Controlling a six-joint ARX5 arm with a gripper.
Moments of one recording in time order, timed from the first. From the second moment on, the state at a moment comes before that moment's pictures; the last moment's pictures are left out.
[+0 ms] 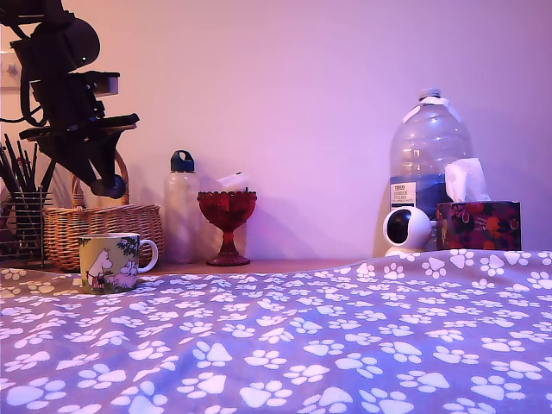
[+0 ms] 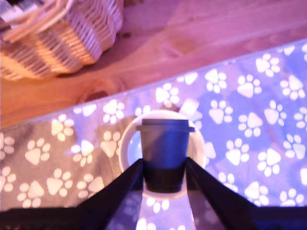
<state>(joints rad) -0.09 2.08 1.99 -0.90 0.12 0.11</state>
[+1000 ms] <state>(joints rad) -0.09 2.20 1.99 -0.91 0.11 0.11</state>
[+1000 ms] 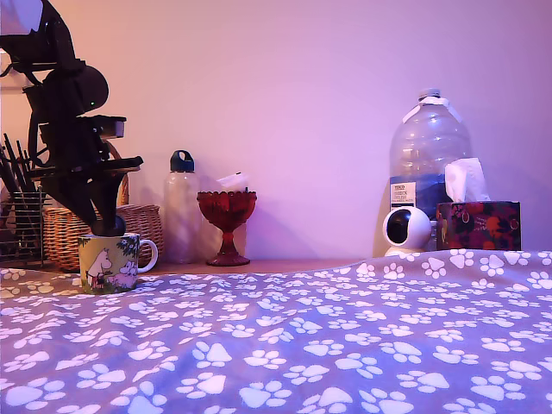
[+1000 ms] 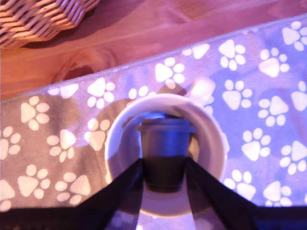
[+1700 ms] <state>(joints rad) -0.09 2.20 1.99 -0.92 0.11 0.11</state>
